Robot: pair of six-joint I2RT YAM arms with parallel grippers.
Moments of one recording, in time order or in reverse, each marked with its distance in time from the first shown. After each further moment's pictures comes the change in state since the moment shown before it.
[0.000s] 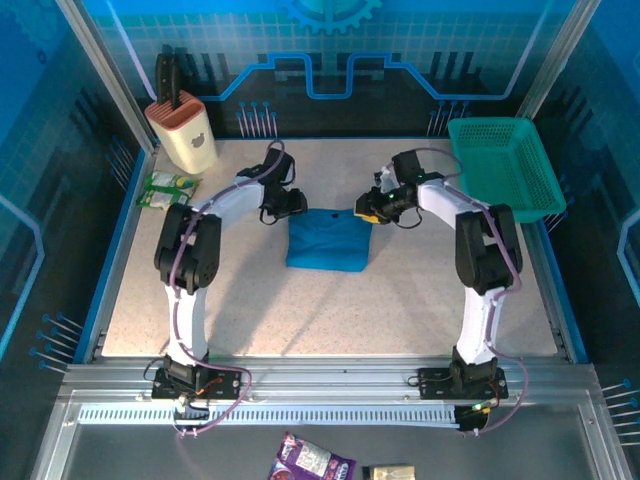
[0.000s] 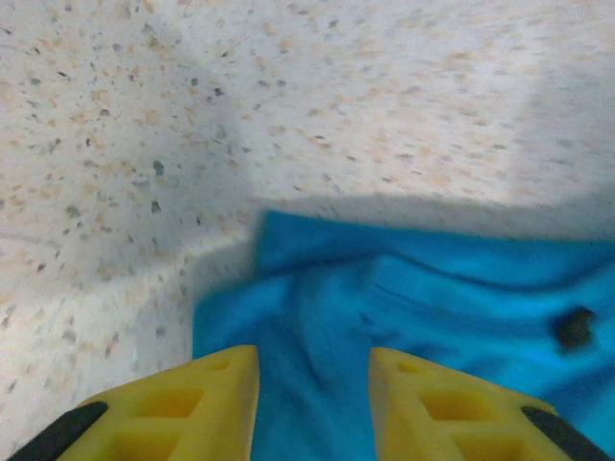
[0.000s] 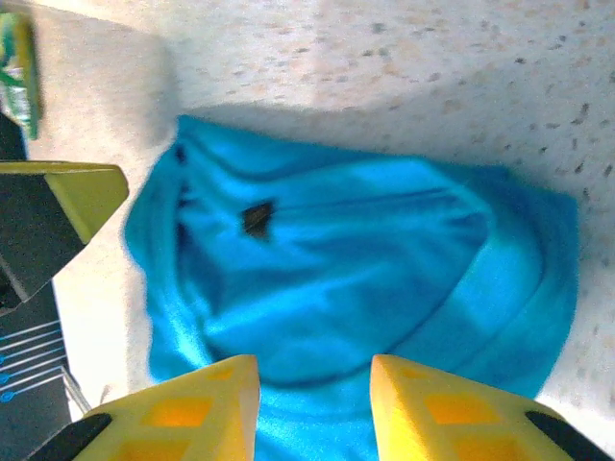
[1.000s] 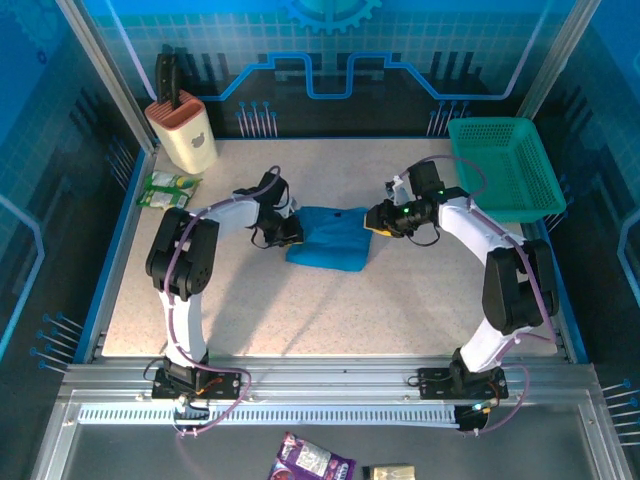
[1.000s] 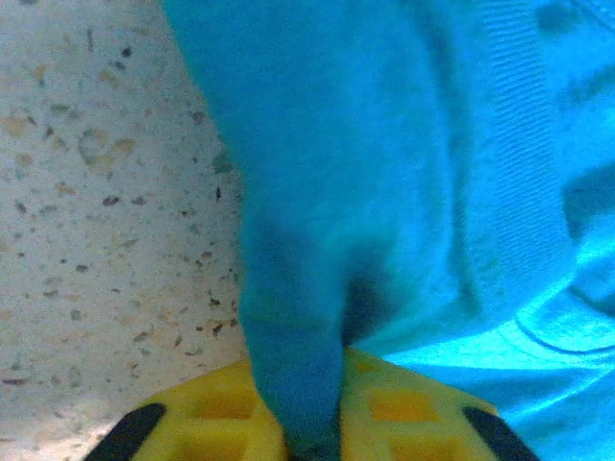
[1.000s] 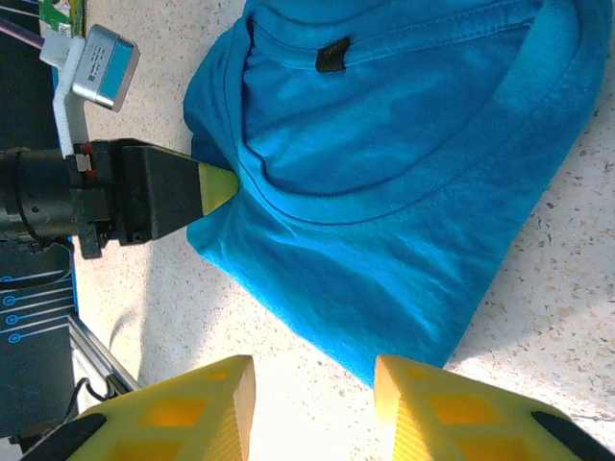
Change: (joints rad) left arm 0.005 -0.032 -0.224 0.025 0.197 0.030; right arm 0.000 -0.298 -0.238 -0.050 0.001 -0.038
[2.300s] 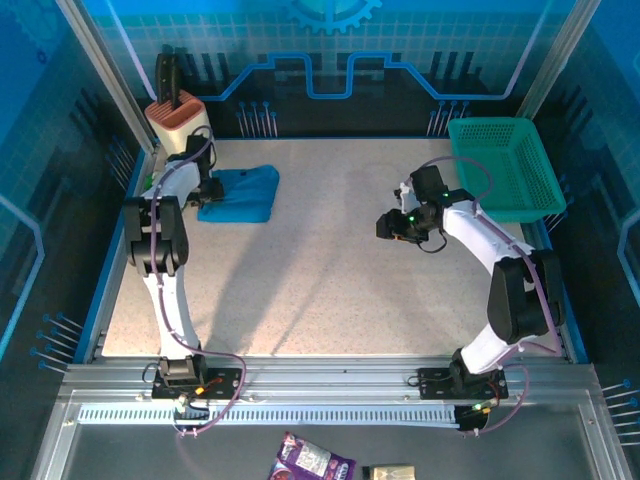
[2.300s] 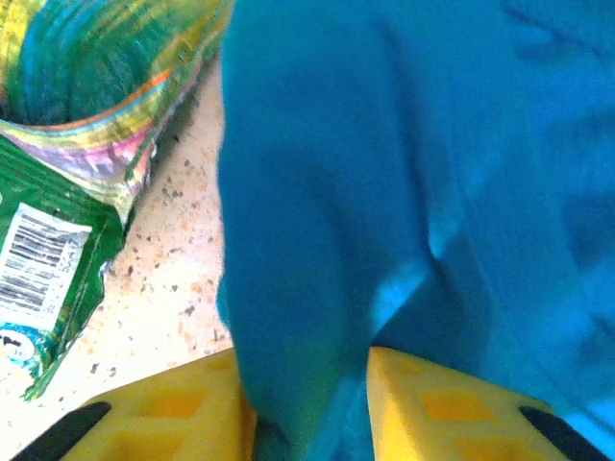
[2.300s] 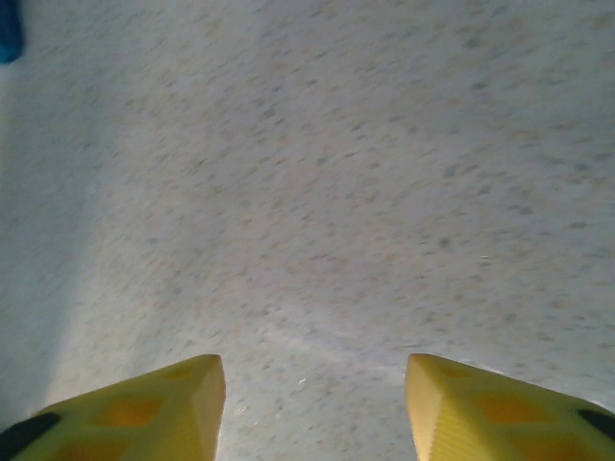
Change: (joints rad) left arm 0.415 0.148 0.368 -0.182 -0.525 0.272; right arm 0.000 -0.068 -0.031 -0.117 0.304 -0.132
